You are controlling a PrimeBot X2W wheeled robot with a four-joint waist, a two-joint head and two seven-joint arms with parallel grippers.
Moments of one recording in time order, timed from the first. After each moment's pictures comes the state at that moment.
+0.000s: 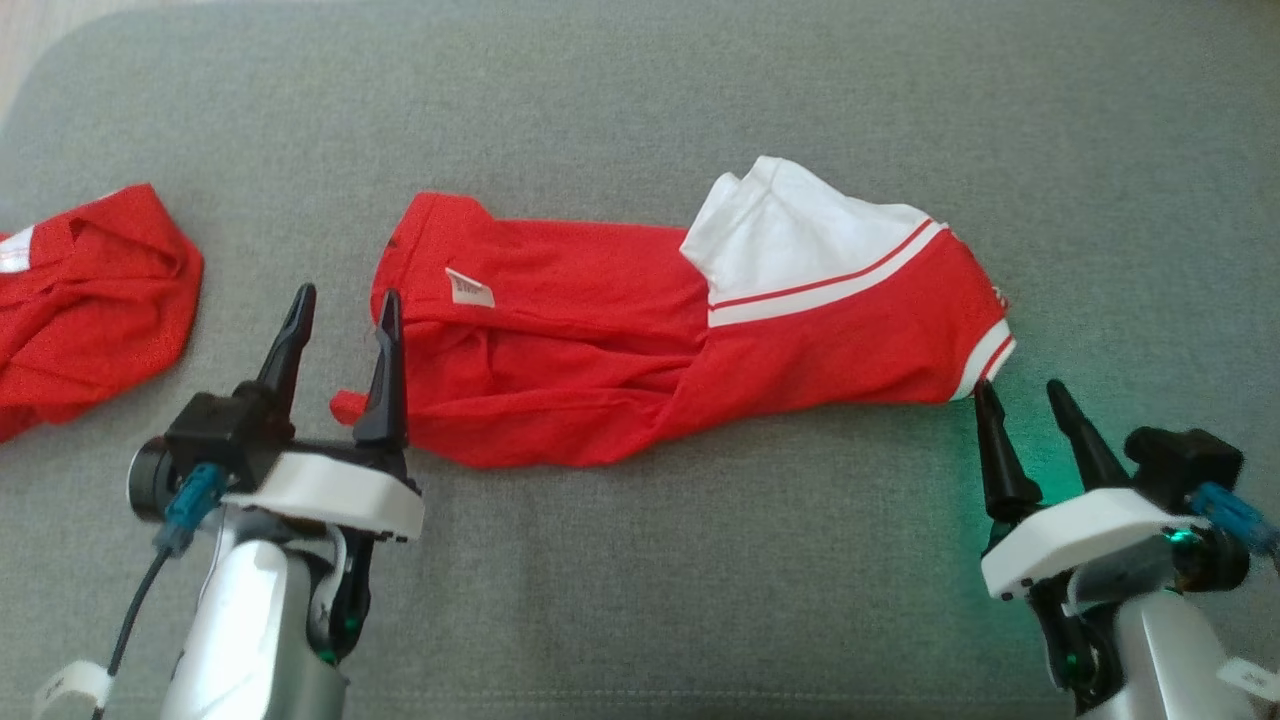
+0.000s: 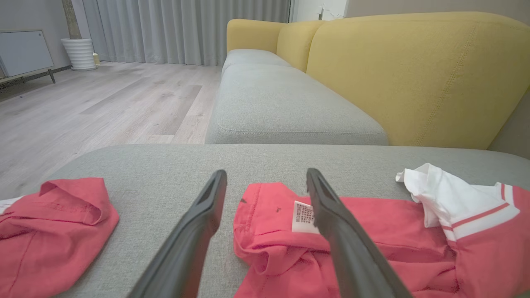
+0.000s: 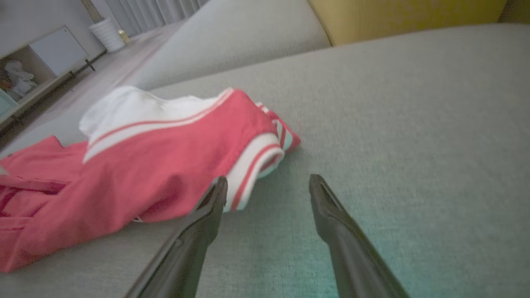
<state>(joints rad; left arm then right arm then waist) -0.22 0.06 -0.12 0.23 -0.14 -0.06 -0.25 -0.10 -0.05 -0.02 0.24 0.24 0.12 0.06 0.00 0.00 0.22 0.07</state>
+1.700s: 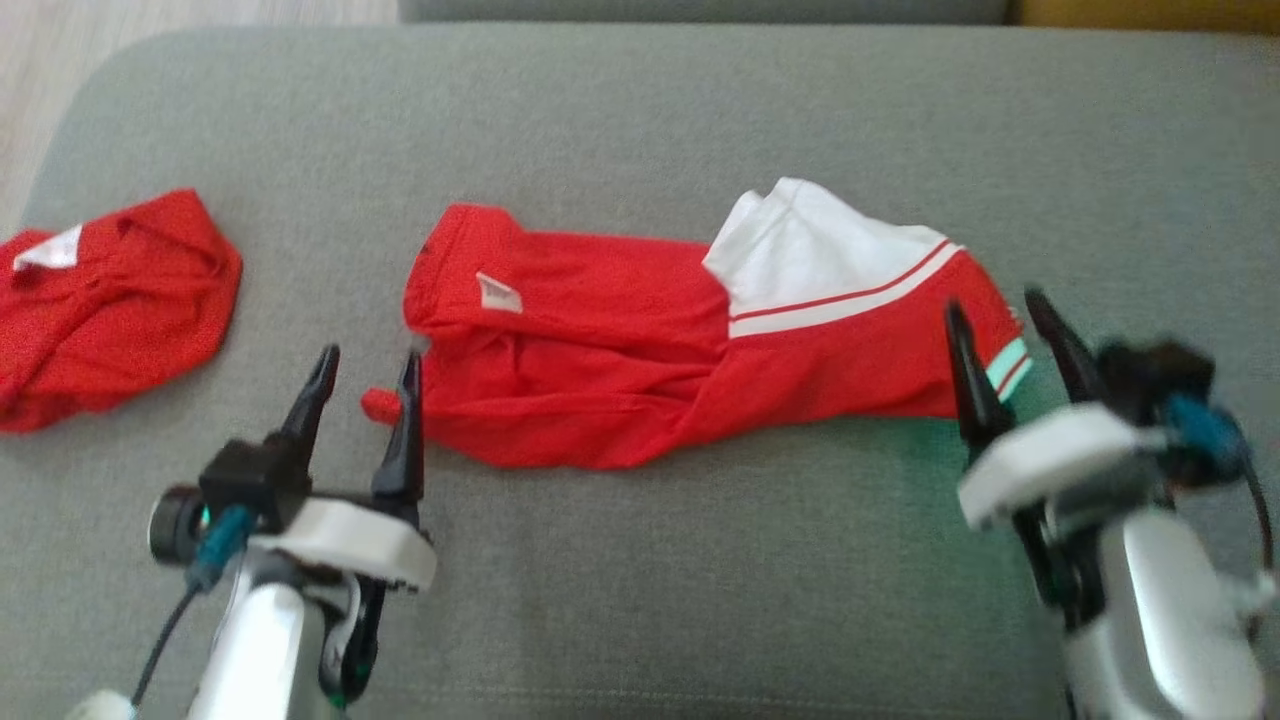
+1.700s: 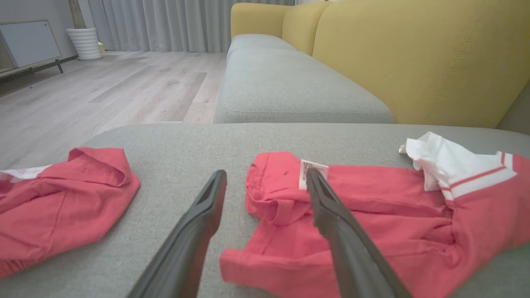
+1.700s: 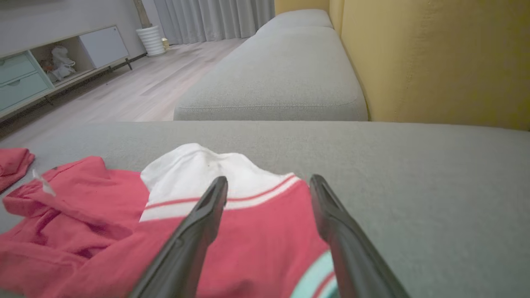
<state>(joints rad) -0.14 0.08 -0.15 0.24 -0.14 -0.04 -0.25 -0.17 -0.05 0.04 0.12 0.13 0.12 0.12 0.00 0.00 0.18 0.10</state>
